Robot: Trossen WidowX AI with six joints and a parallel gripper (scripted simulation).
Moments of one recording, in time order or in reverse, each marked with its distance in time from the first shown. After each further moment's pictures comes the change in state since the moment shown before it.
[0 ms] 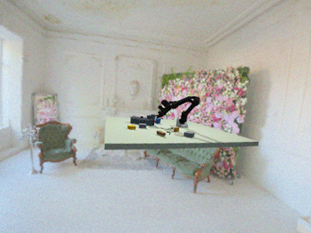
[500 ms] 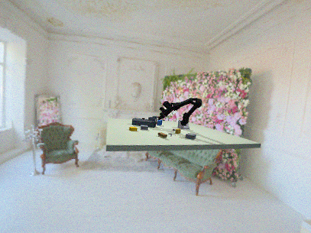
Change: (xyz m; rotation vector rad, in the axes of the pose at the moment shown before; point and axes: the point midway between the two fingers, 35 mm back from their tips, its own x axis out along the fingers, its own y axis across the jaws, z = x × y) arm -0.002 0.005 0.002 0.004 -0.004 -0.005
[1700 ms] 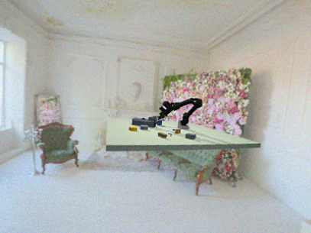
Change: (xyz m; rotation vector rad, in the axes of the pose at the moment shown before) arm -0.002 0.010 0.002 0.006 -0.008 -0.003
